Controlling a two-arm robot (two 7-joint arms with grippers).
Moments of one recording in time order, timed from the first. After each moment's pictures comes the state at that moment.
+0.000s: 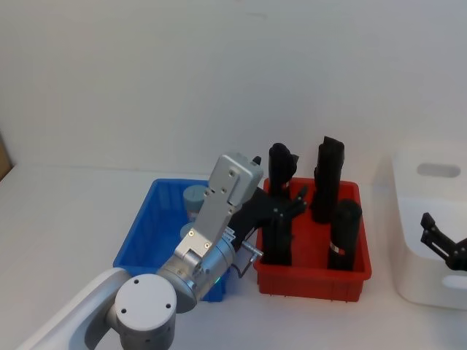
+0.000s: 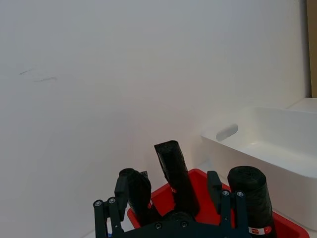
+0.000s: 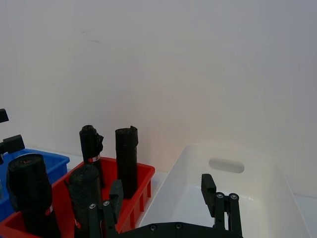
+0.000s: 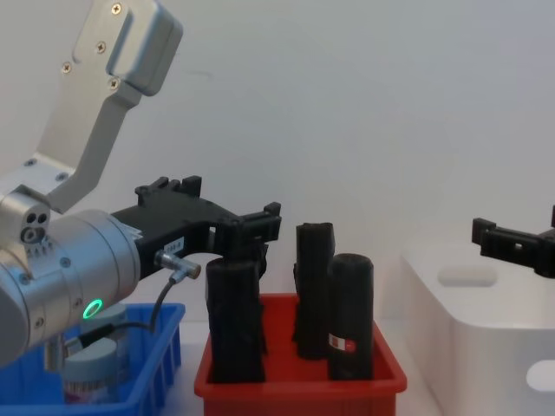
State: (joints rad) left arm -0.24 0.38 0.45 -1.63 -0.20 0.01 -0.01; right arm -0.01 0.34 -0.23 -1.77 0.29 0.03 0.07
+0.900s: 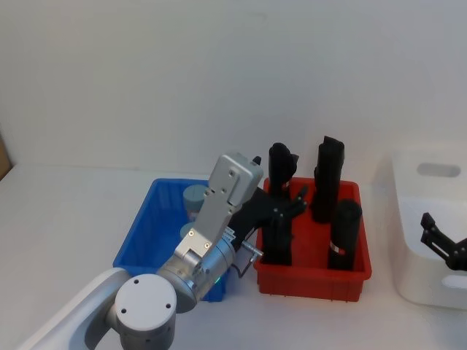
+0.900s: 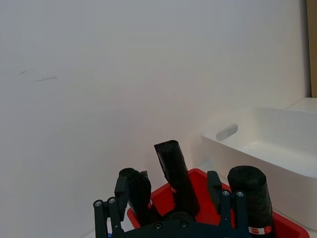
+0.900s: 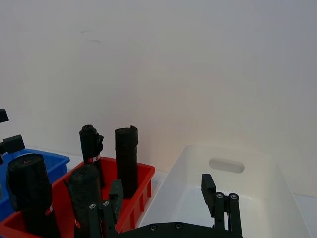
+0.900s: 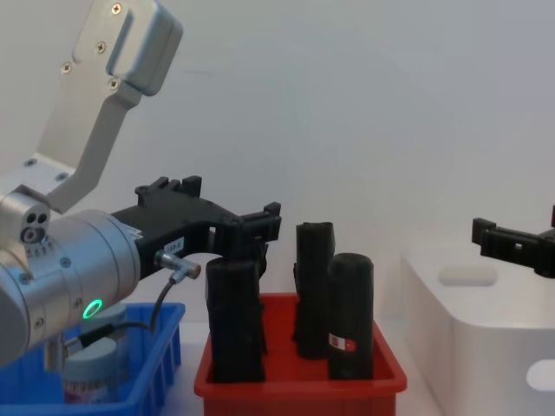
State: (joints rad) left arm -0.24 0.38 0.45 -1.63 -0.20 0.01 -0.01; right arm -0.01 0.34 -0.23 -1.77 0.29 0.03 0.07
